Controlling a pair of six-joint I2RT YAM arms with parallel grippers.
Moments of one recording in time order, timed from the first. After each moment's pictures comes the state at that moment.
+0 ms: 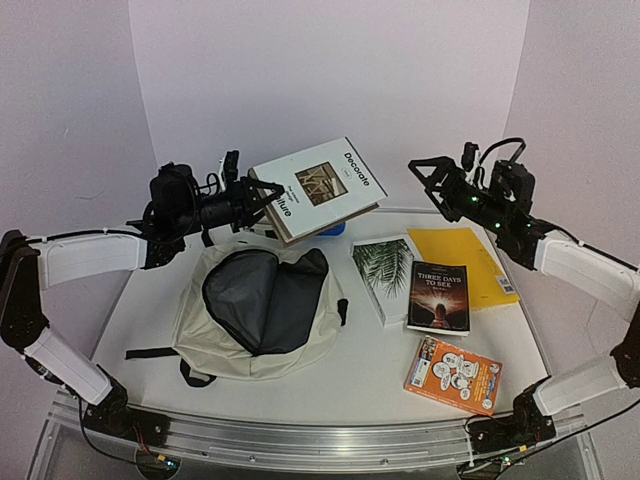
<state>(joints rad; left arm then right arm) -0.58 1.48 1.01 0.51 0.57 -1.04 0.39 1.31 1.00 0.26 -0.25 0.84</state>
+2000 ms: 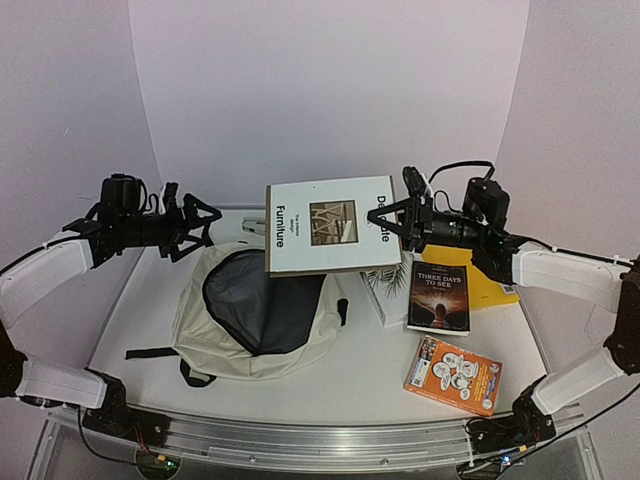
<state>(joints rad) -0.28 1.19 0.95 -0.21 0.63 -0.81 0.52 1.40 0.94 0.46 -0.87 0.99</state>
